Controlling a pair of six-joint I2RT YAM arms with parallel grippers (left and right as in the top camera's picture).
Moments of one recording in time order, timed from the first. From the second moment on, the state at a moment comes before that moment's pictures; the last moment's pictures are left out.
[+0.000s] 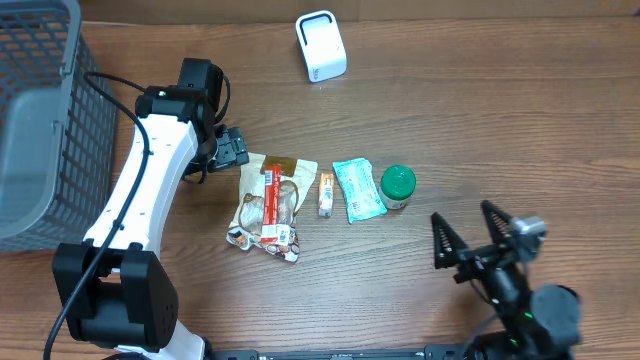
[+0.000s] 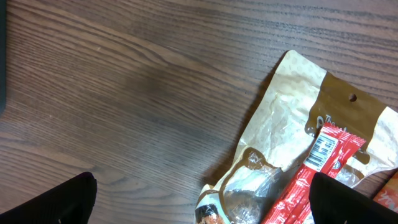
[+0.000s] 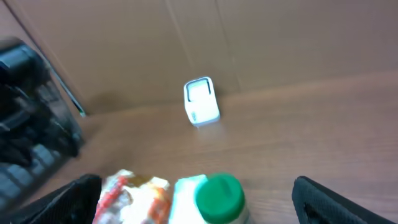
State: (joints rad) left arm -0.12 1.75 1.49 -1.18 -0.16 -0.47; right arm 0.16 0.08 0.30 -0.32 -0.20 0.32
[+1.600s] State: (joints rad) left arm -0.12 1.75 1.49 -1.18 -0.16 -0.47; right arm 0.60 1.78 1.24 -0.73 -0.08 0.62
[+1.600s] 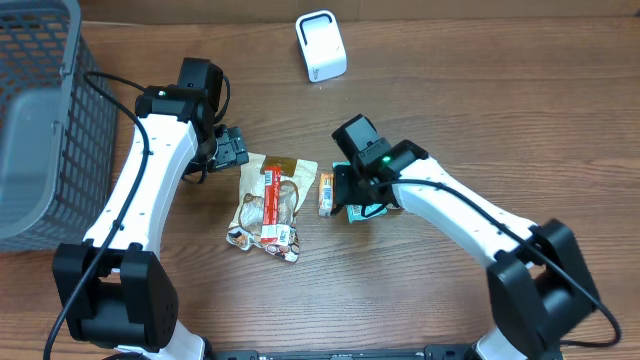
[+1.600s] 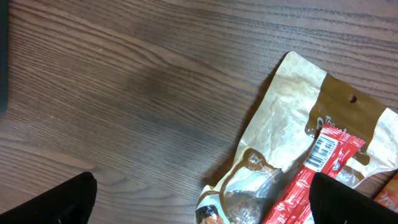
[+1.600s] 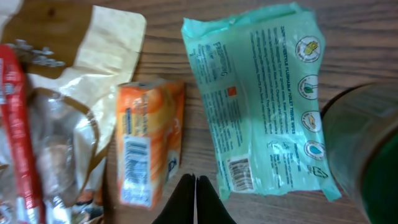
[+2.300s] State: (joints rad) left arm -0.12 1.75 1.49 -1.18 -0.16 -0.47; right arm 0.70 1.82 1.24 -0.66 -0.07 0.62
